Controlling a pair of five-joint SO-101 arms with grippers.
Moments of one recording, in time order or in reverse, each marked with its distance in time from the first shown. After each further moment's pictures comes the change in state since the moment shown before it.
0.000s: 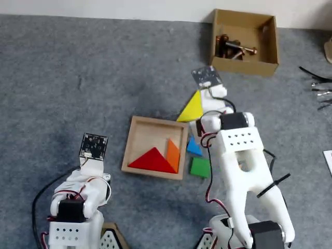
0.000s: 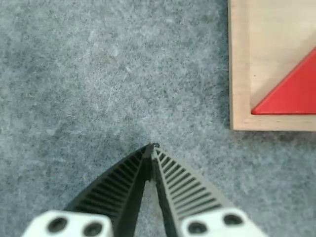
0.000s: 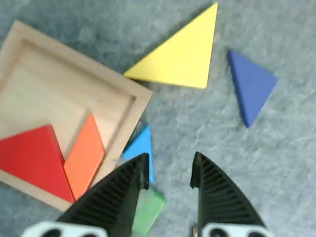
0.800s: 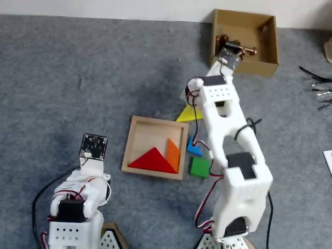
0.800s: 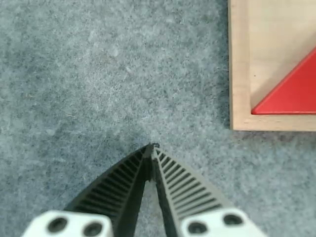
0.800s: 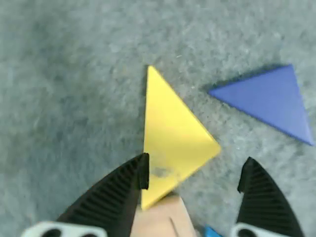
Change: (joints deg) left arm 0.0 0.0 0.0 0.0 0.0; right arm 0.2 44.3 -37.0 -2.5 -52.0
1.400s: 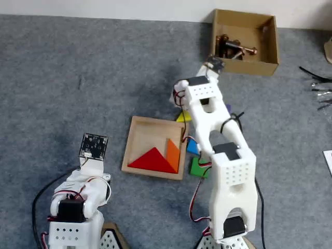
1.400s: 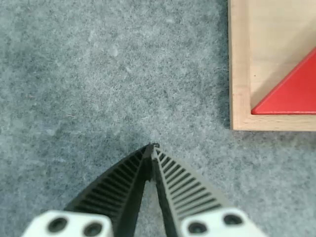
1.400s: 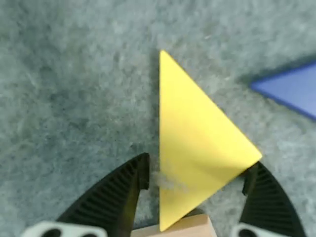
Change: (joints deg) left arm 0.0 0.0 0.0 0.0 0.0; right arm -3.9 14.5 -10.5 0.2 -2.7
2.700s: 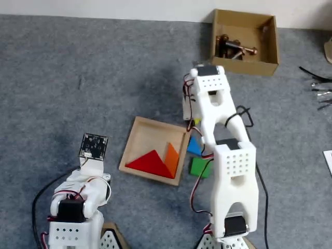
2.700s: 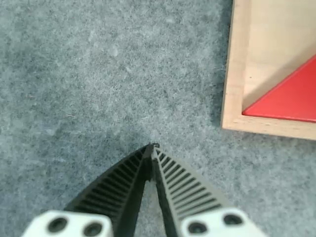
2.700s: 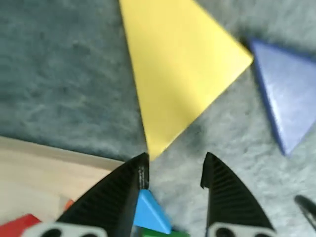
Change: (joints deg) left arm 0.0 0.0 0.0 0.0 0.0; right arm 4.6 5.8 -17.0 30.4 38.5
